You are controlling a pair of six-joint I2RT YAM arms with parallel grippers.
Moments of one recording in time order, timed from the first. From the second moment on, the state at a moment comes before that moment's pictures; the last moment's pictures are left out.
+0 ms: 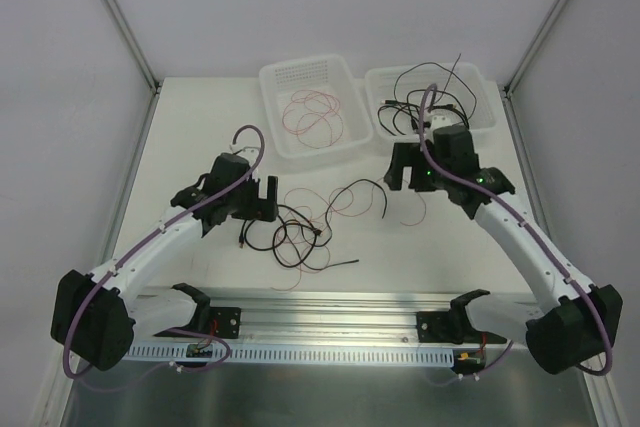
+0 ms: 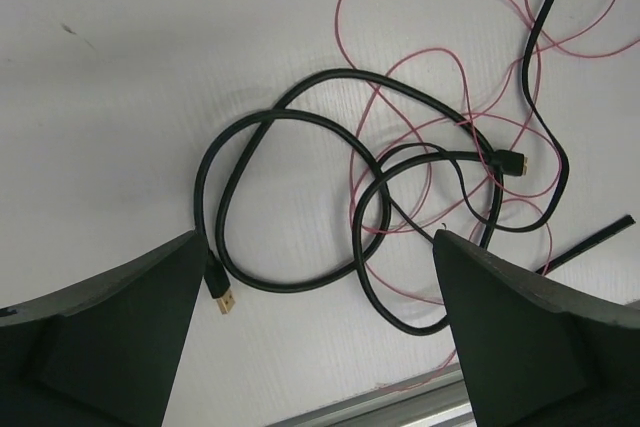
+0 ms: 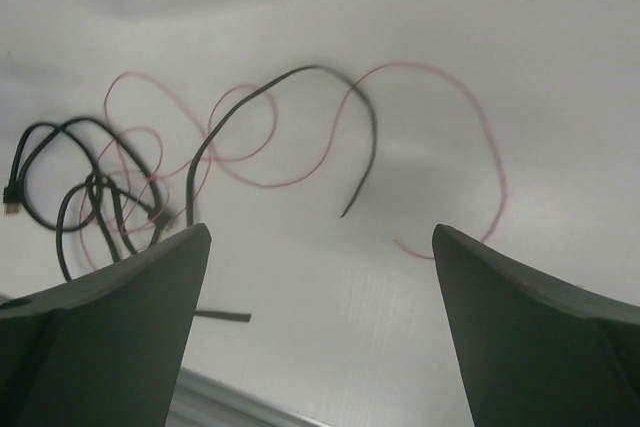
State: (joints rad) left arm -0.46 1.11 0.77 -0.52 -0.01 -0.27; right arm 0.34 1.17 1.08 -0.60 -0.06 0.28
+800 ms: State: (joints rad) left arm -0.77 1.28 0.62 -0.53 -0.17 -0.70; right arm 0.98 1.21 0.72 -0.41 0.11 0.57
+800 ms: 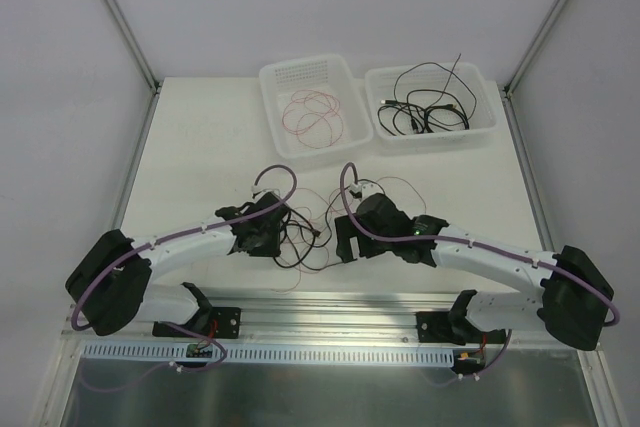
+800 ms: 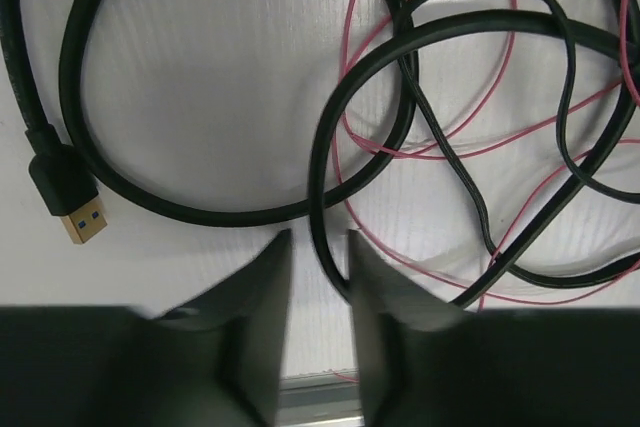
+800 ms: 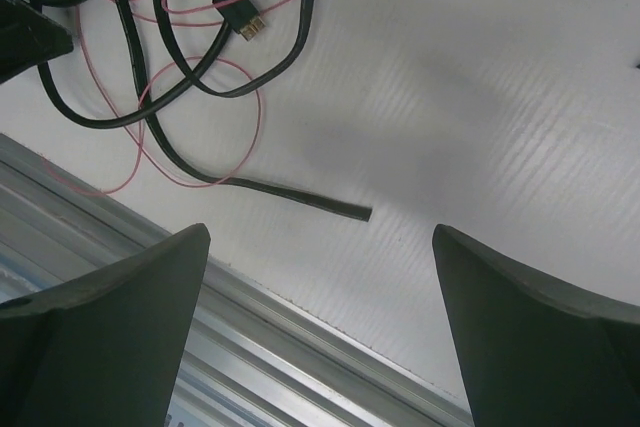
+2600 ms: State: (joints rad) left arm -0.81 1.01 1.30 -1.02 -0.22 -0.45; right arm 1.09 1.04 0.88 -0.26 -0.20 0.30
